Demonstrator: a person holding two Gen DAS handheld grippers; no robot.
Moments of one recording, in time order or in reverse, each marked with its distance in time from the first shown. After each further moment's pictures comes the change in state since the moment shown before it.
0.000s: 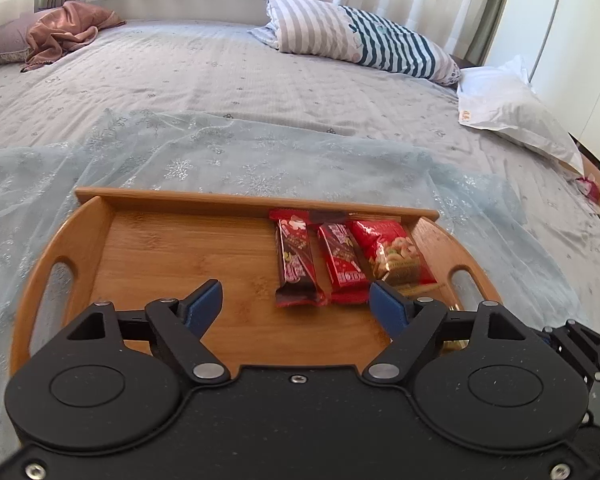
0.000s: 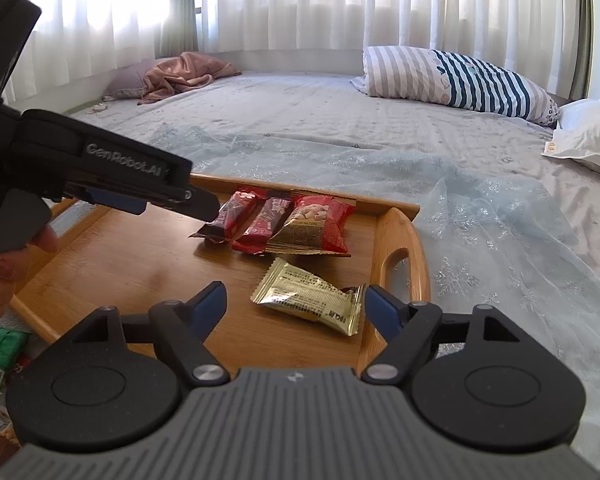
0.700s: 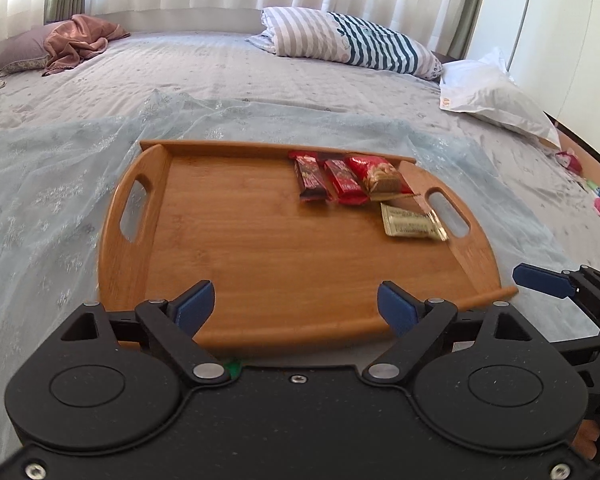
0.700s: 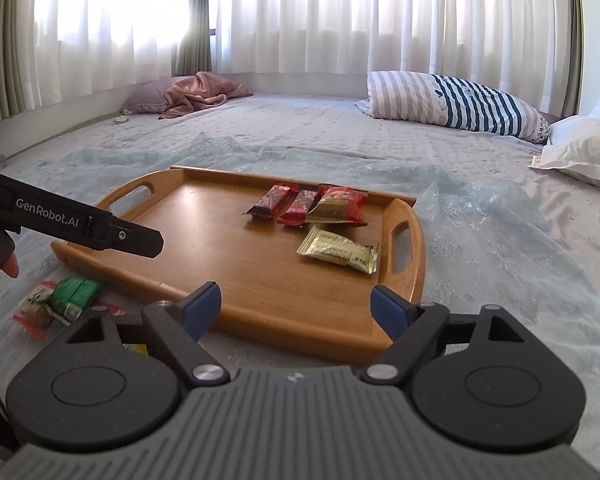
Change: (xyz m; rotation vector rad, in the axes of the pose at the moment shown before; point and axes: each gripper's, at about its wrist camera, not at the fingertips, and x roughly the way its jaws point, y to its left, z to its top) left arm -0.102 0.021 -0.093 0.052 -0.025 -0.009; right arm -0.080 0.031 -0.045 -0.021 -0.073 0.003
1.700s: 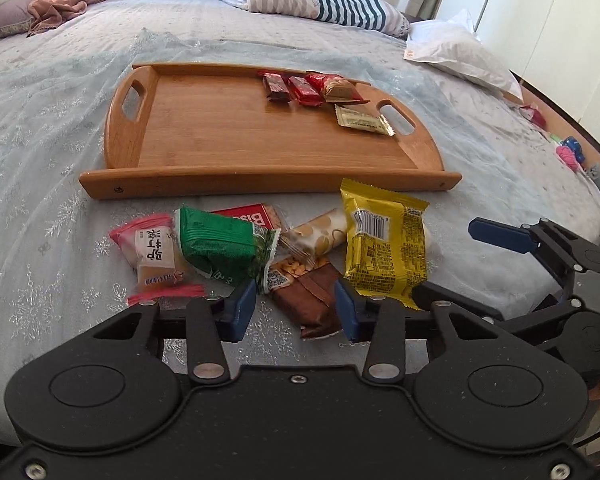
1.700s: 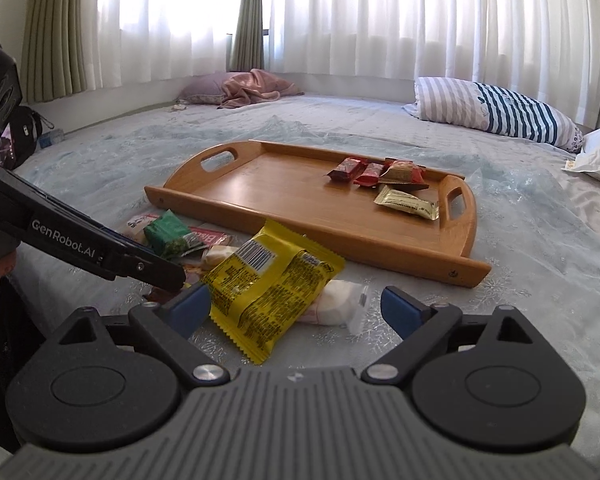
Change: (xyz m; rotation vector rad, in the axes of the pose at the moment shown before) left arm -0.065 -0.006 -0.085 0.017 0.115 -0.086; right arm -0.055 0.045 -0.056 -0.069 -0.015 0.117
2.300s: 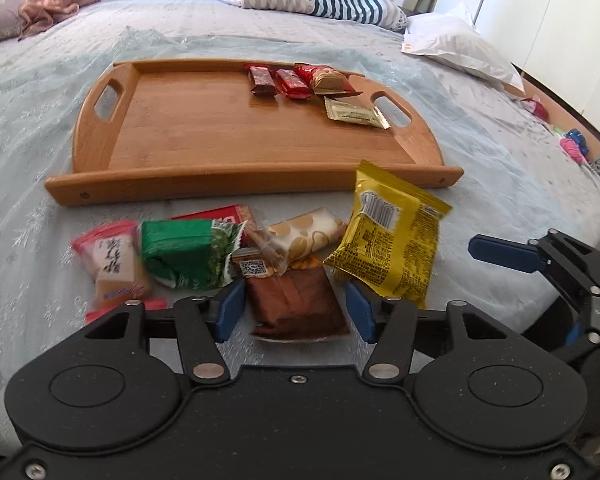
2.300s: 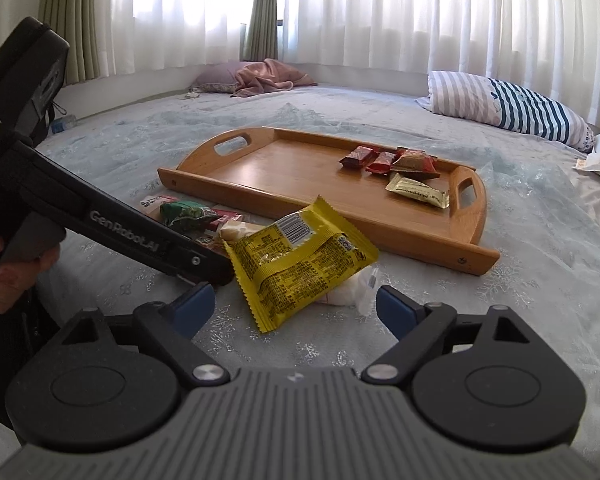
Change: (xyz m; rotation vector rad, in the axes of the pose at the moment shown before) left arm 0.031 -0.021 0.006 0.040 0.001 0.022; right arm -0.004 0.001 -0.007 -0.019 0.028 0.032
